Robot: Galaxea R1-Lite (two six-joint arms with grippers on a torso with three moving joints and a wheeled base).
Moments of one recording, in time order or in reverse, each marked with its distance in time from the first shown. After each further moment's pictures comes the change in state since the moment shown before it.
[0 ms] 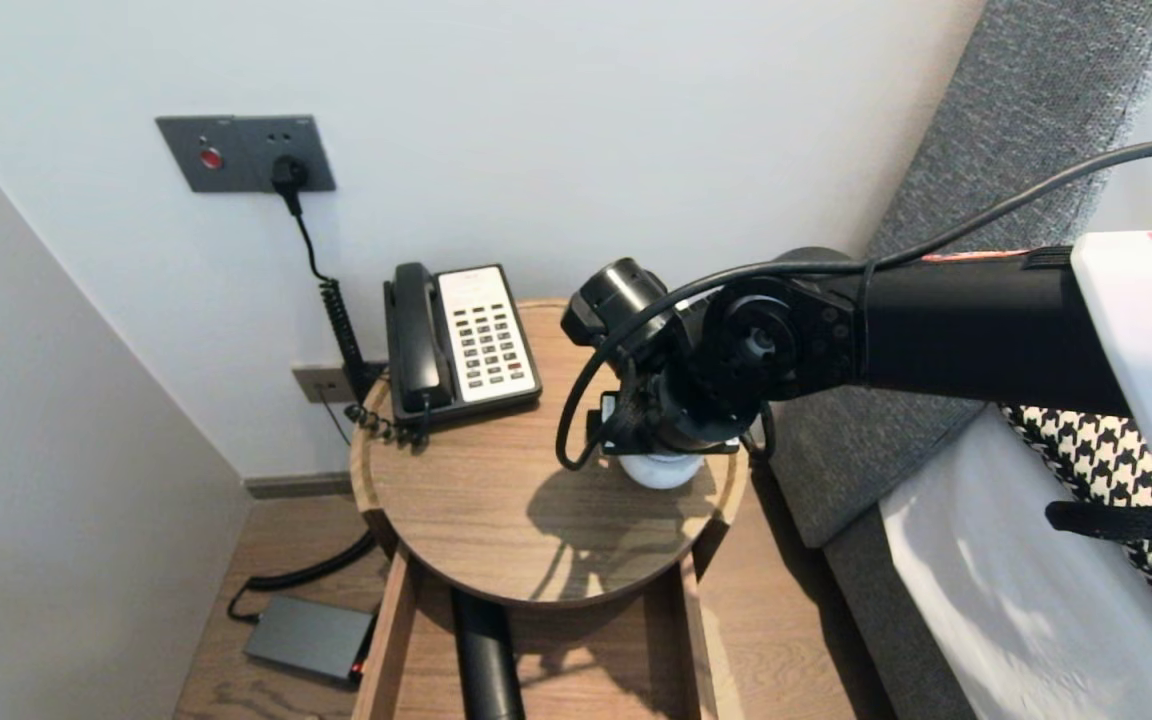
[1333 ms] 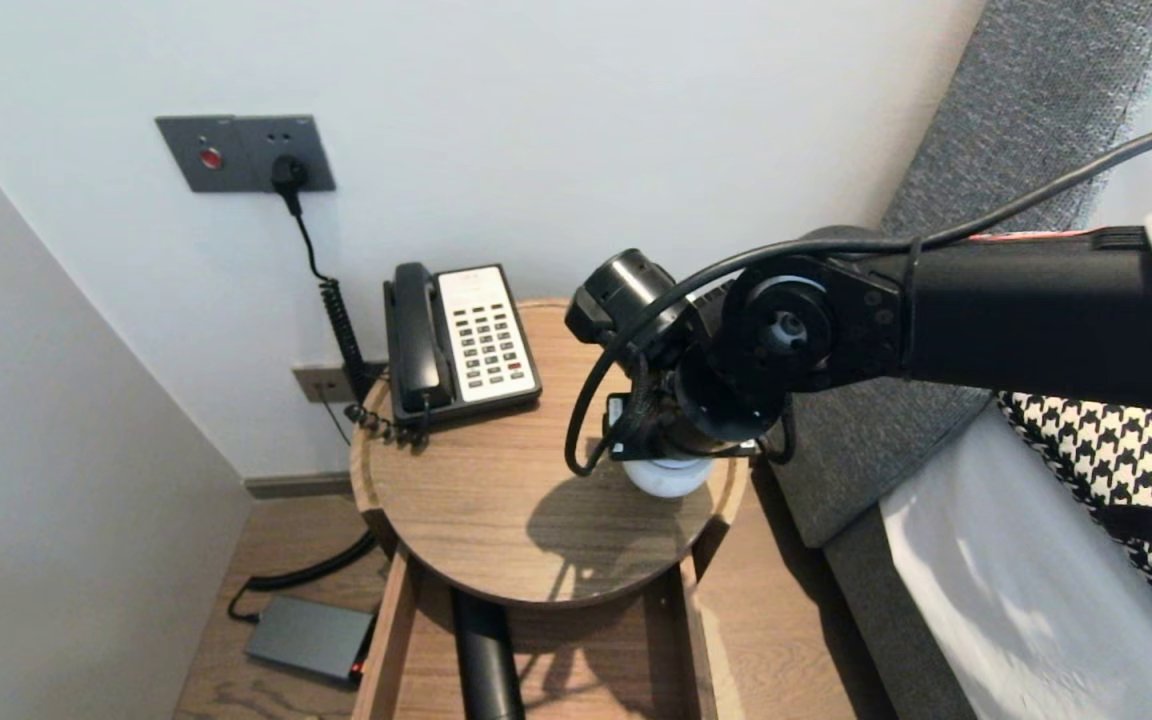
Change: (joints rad) left arm 0.000 0.000 0.000 0.000 0.000 -0.001; right arm 0.038 -0.055 0.006 0.081 0.008 0.010
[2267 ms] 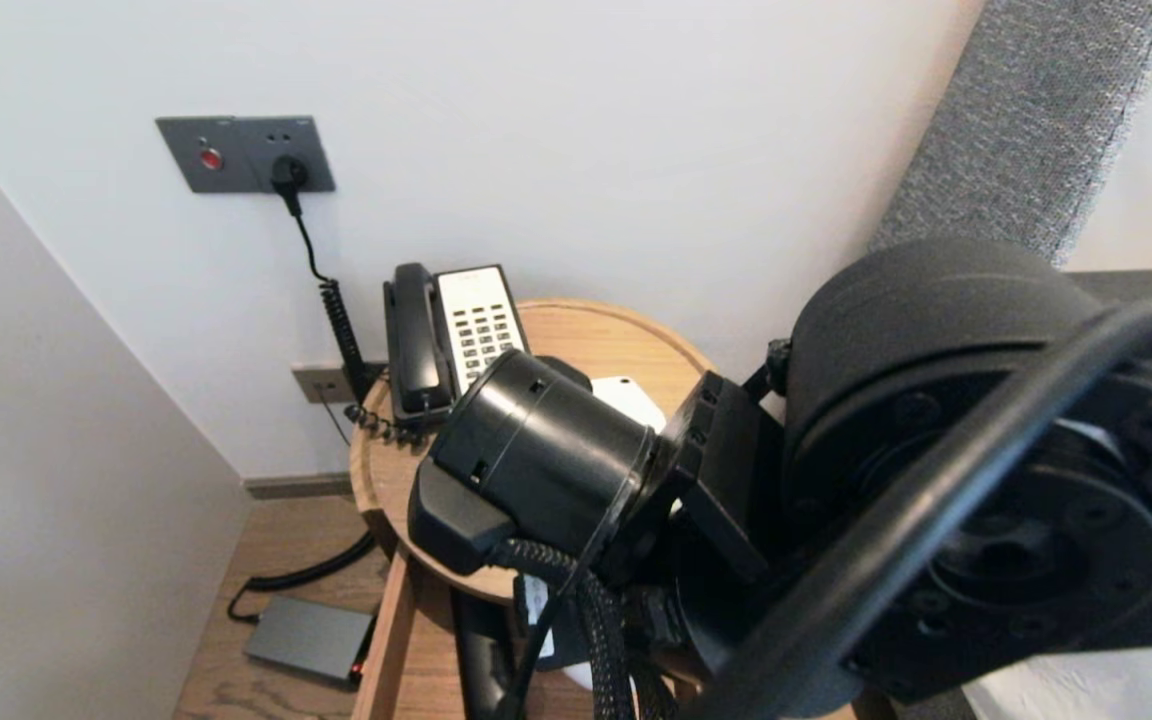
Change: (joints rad) left arm 0.000 0.000 0.000 0.000 0.000 0.000; right arm 0.357 -0.125 0.095 0.158 0.078 0.200
